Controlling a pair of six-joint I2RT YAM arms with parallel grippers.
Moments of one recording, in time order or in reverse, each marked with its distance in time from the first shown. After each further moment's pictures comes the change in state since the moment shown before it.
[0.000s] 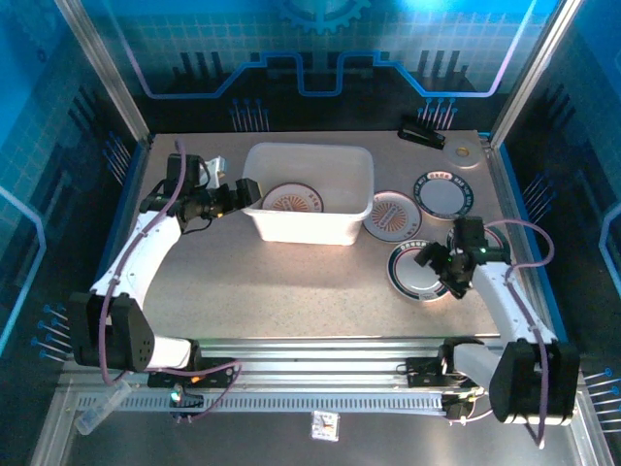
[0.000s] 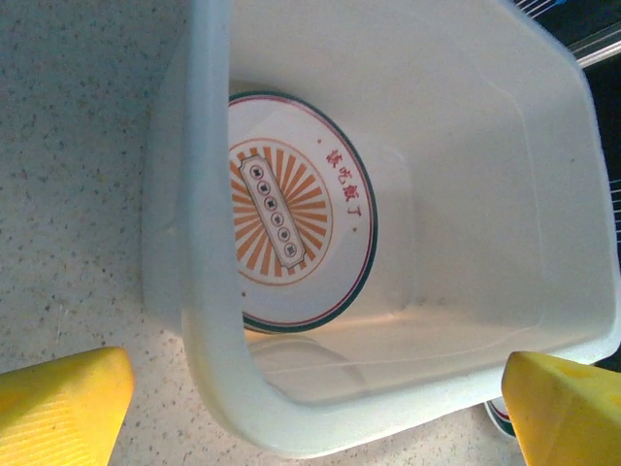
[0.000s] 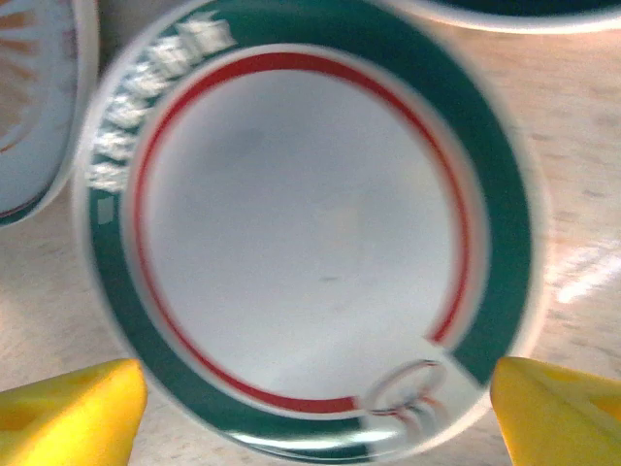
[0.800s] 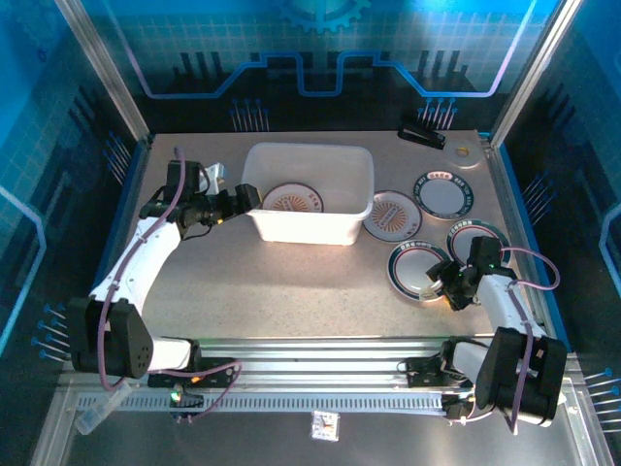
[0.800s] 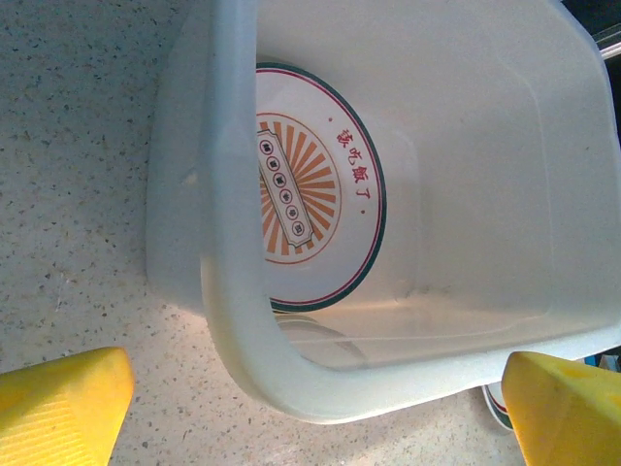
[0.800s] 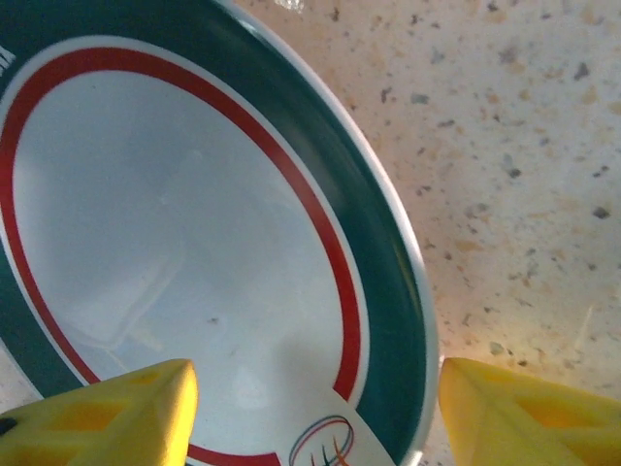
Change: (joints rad) left arm 0.000 -0.033 -0.051 0.007 -0.001 -0.023; right arm -0.192 0.034 -0.168 0.169 -0.161 -0.023
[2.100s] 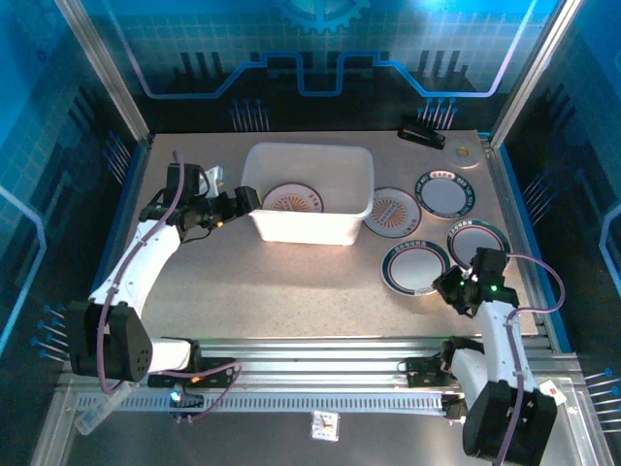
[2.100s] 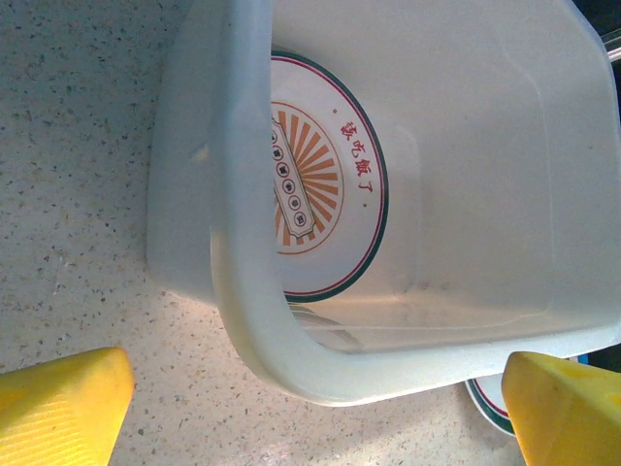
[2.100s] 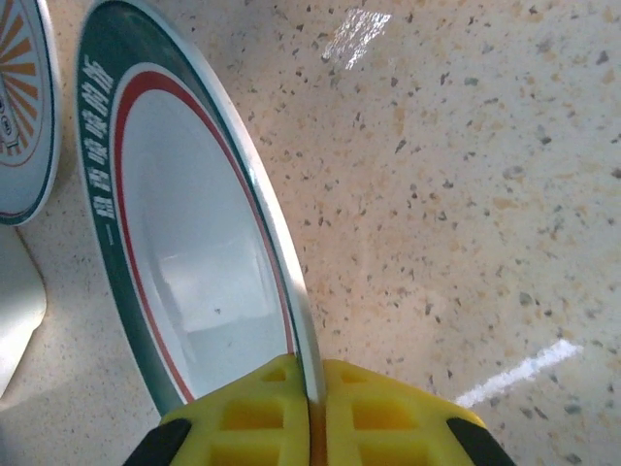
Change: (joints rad) left arm 0.000 -0.019 -0.022 -0.002 0.000 -0.026; right arm -0.011 -0.290 -0.071 -0.051 -0.045 -0.006
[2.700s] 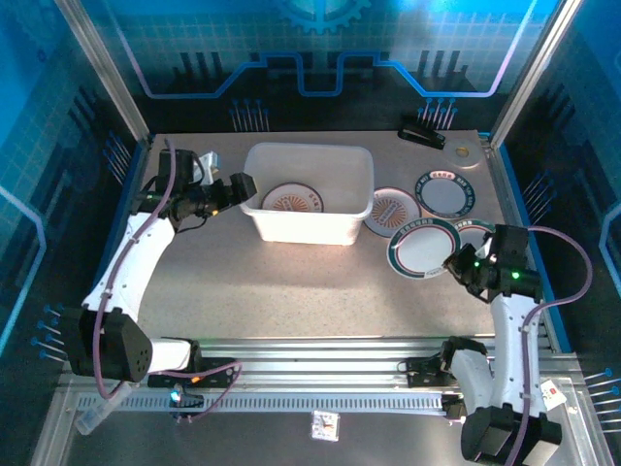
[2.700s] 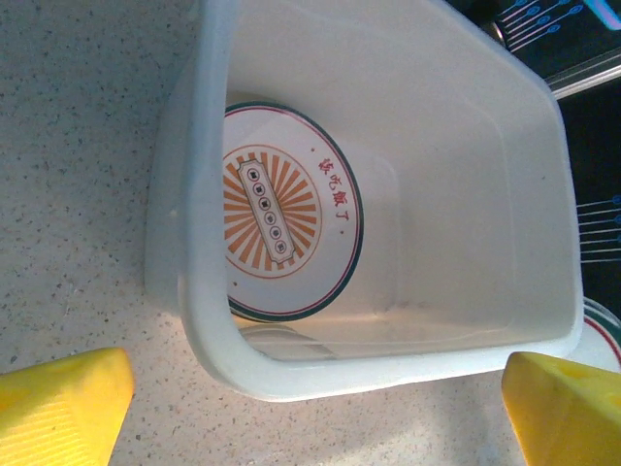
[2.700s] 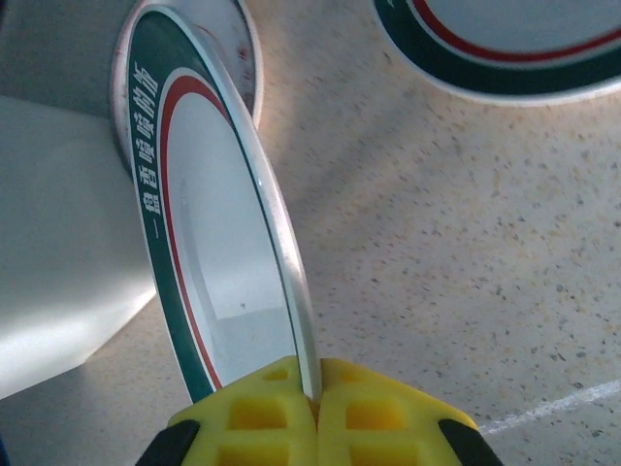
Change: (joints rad) left arm 0.001 0.000 0.155 -0.116 -0.031 0.005; right arm 0.000 -0.019 0.369 -0.282 -0.021 -0.087
